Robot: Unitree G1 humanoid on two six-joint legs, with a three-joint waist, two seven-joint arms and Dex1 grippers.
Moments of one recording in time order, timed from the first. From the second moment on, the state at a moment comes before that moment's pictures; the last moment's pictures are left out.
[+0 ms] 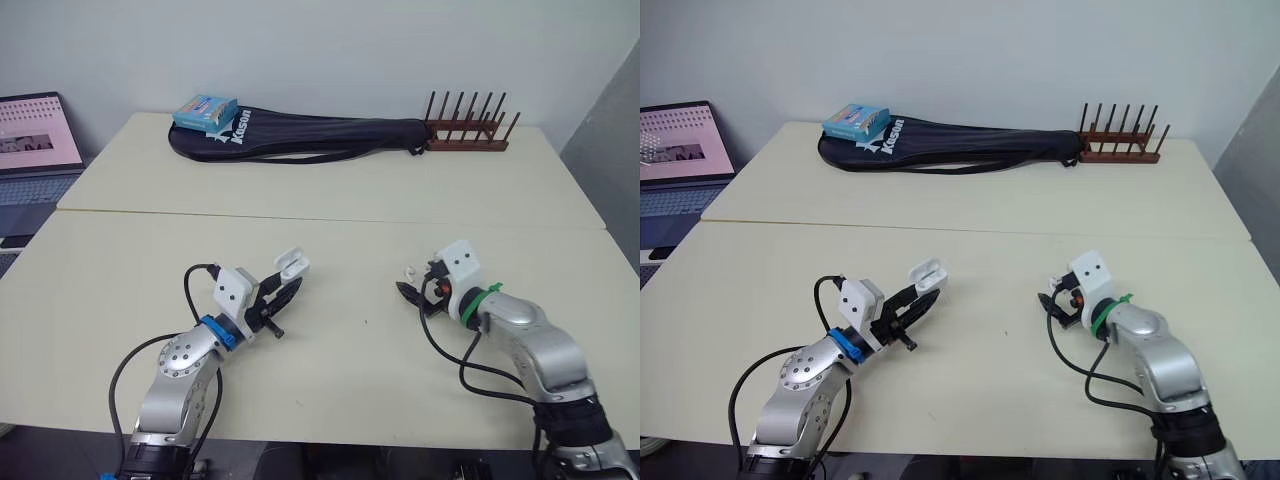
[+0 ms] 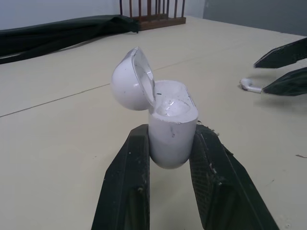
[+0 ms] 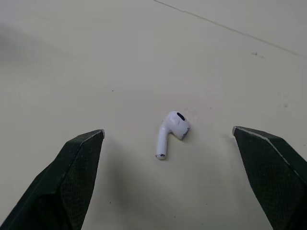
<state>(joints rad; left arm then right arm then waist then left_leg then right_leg) -0.05 0.37 0.03 -0.14 -0.31 0.08 -0.66 -0.30 -0.41 0.10 -0.23 0.19 0.75 0.37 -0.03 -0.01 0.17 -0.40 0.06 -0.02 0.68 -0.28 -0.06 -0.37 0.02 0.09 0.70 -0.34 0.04</state>
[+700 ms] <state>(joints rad) -0.05 0.36 0.02 -0.15 -0.30 0.09 -0.65 -0.34 -0.45 0.15 -0.15 0.16 0.67 0.49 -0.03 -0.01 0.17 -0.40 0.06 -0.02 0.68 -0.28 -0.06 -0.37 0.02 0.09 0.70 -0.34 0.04</state>
